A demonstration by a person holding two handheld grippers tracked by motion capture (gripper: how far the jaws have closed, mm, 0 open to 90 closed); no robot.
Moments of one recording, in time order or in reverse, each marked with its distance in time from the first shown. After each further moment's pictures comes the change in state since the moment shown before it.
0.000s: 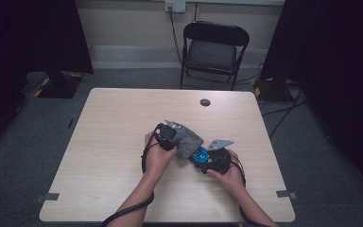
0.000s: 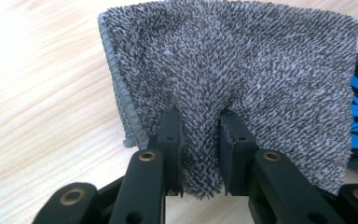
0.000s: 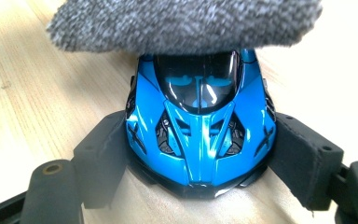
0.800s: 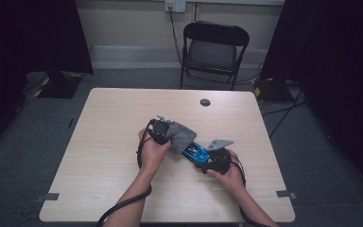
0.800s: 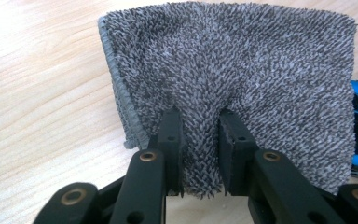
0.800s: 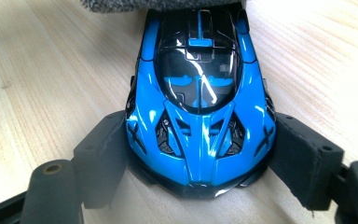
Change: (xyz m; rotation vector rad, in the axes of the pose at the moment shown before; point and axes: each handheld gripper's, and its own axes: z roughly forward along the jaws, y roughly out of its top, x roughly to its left) left arm 0.027 0.001 0.007 0.013 0.013 -0.096; right arm 0.000 0.000 0.000 0.001 0.001 0.001
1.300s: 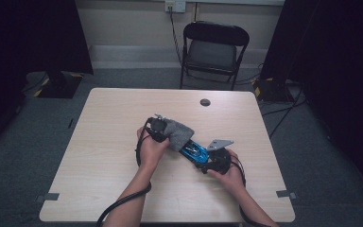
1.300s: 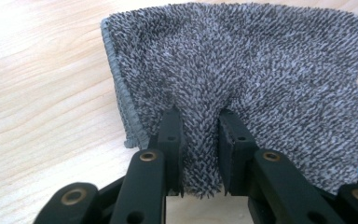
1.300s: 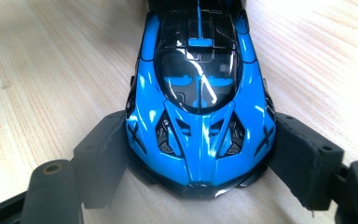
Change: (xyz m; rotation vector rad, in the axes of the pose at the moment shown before) left arm 0.010 0.002 0.005 0.003 0.017 -0.028; right arm 0.000 0.000 0.000 0.000 0.000 0.000
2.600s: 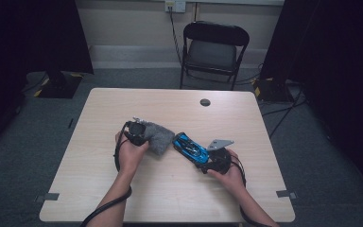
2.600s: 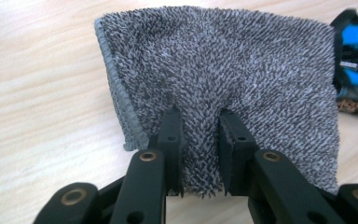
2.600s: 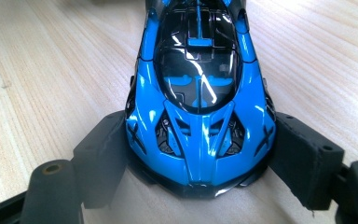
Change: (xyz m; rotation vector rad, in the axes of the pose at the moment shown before) left arm 0.052 -0.037 -0.029 0.015 0.041 -0.047; right arm 0.000 0.000 0.000 0.000 0.002 0.000
